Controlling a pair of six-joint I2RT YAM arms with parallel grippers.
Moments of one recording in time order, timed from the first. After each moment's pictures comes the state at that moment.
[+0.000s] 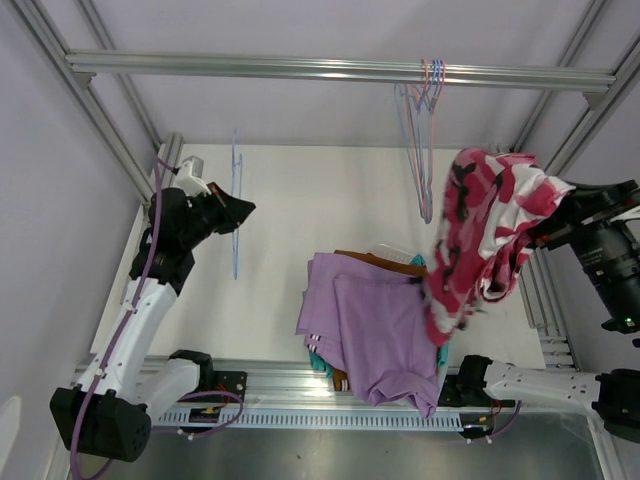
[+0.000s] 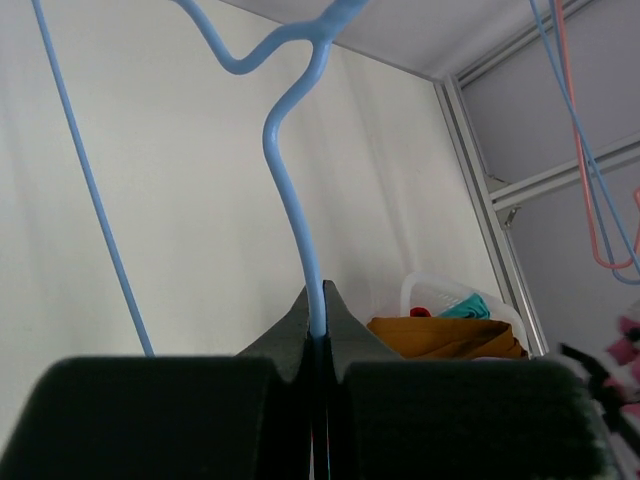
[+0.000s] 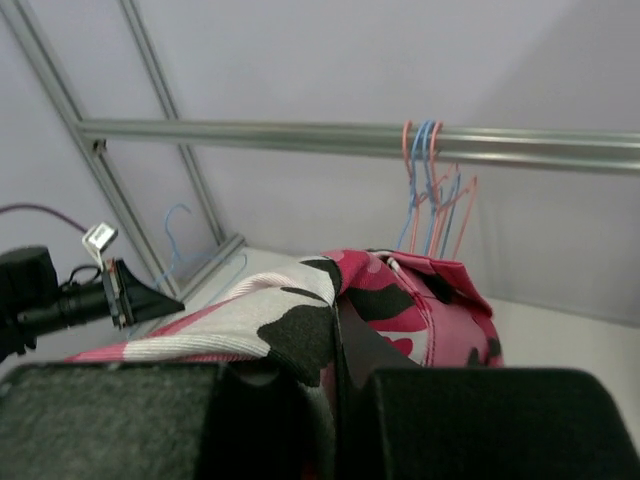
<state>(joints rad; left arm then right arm) -0.14 0.97 0.89 -0.18 0.35 -0.58 1.15 0.79 1.78 -0.60 0.69 -0.04</state>
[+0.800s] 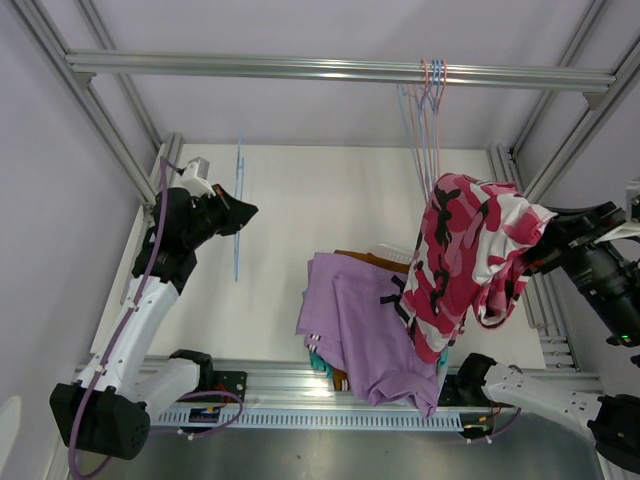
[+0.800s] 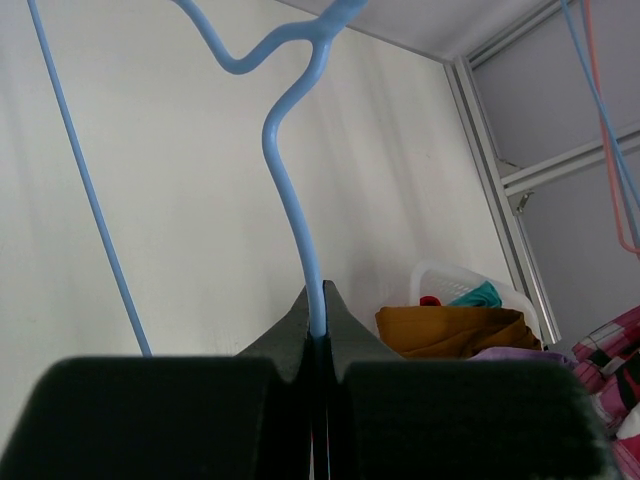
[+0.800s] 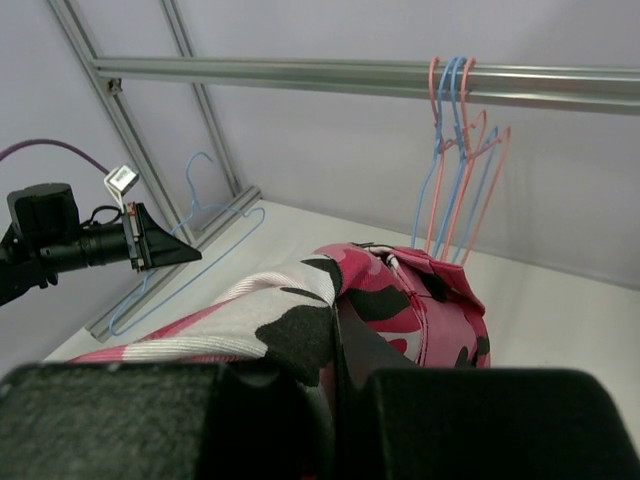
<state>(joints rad) -0.16 0.98 0.89 -0.21 0.34 -0.56 0.92 0.73 1.71 -0.79 0.40 0.10</state>
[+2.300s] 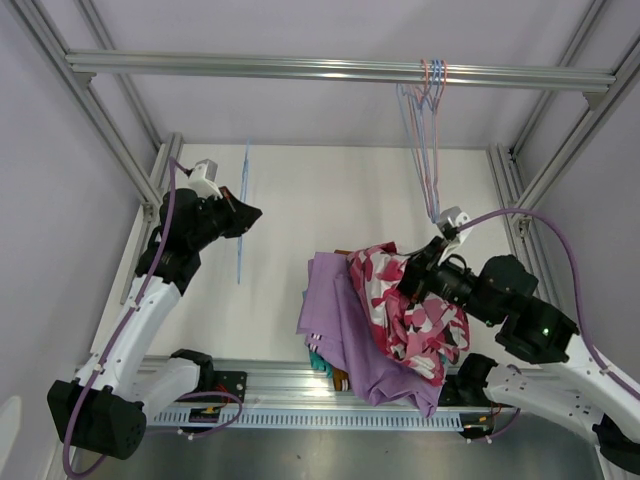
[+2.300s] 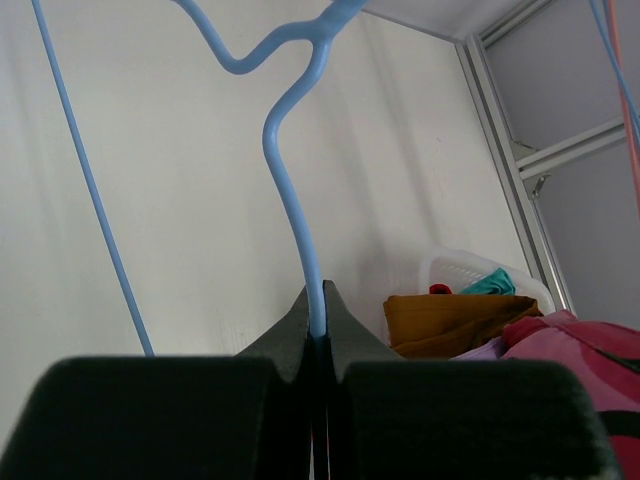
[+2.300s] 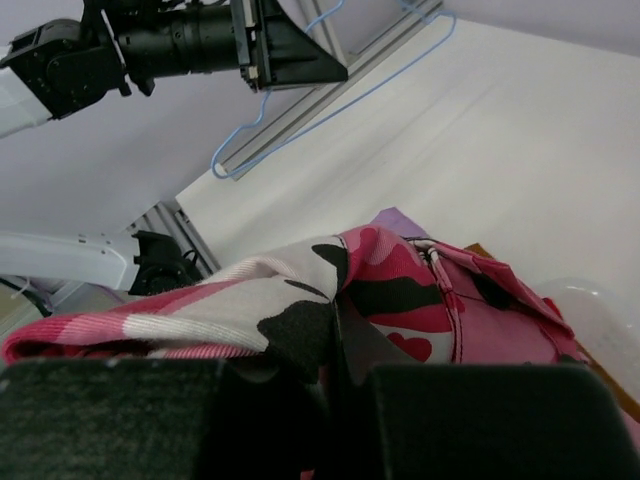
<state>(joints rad) -0.21 0.99 0.89 -0.23 0.30 -0.52 0.94 0.64 0.98 -0.38 0.00 0.34</state>
